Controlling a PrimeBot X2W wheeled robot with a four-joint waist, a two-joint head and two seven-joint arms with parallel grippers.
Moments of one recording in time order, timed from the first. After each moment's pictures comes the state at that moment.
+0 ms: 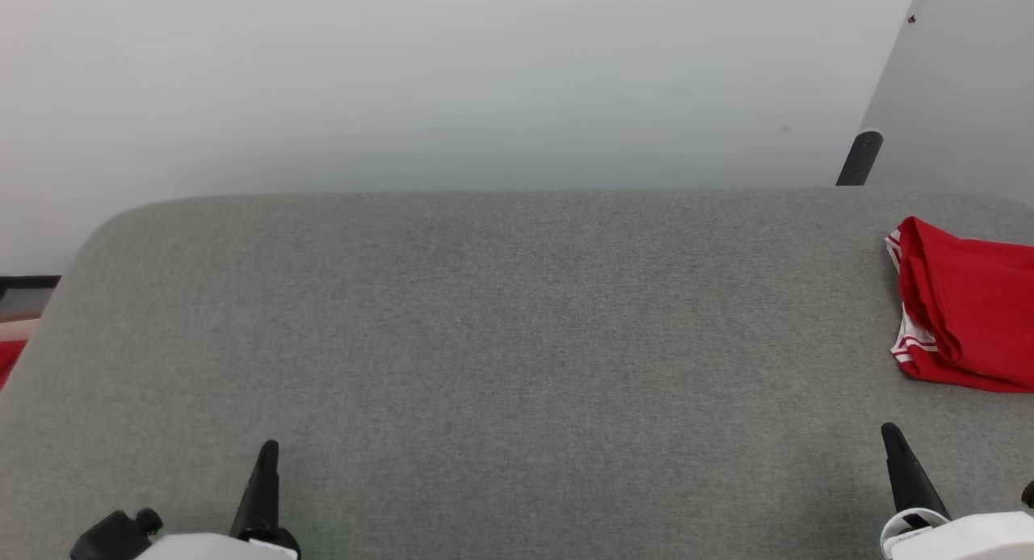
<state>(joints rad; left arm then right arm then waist) 0.01 0.12 0.07 0.24 -1.03 -0.13 -0.06 0.01 -0.10 -0.08 0.20 0.92 0.13 -0.01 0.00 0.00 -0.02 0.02</state>
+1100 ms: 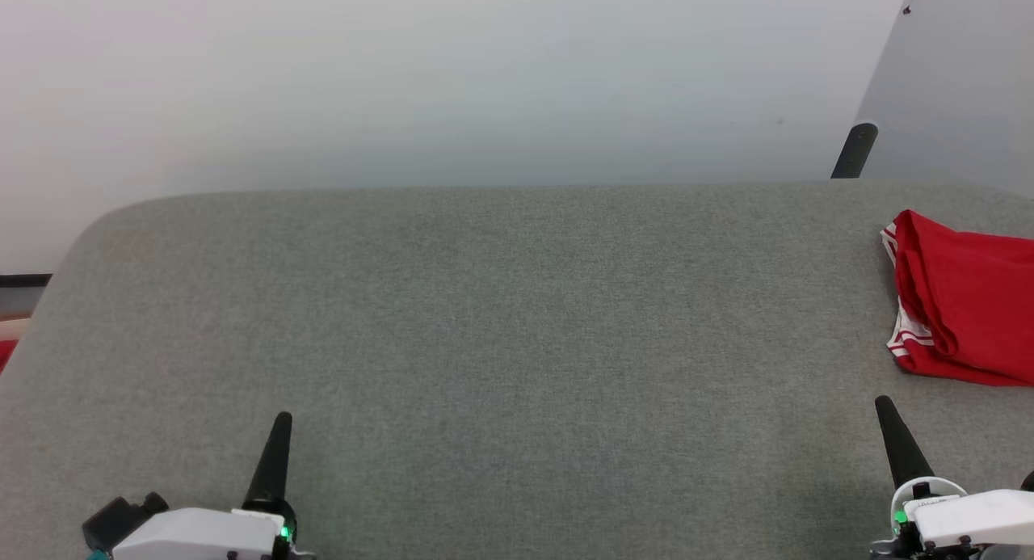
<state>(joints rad) -0.05 0.09 0.09 0.24 -1.32 -0.13 0.03 -0.05 -0.08 -0.09 0.22 1.26 0.13 0.05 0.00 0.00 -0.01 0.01</state>
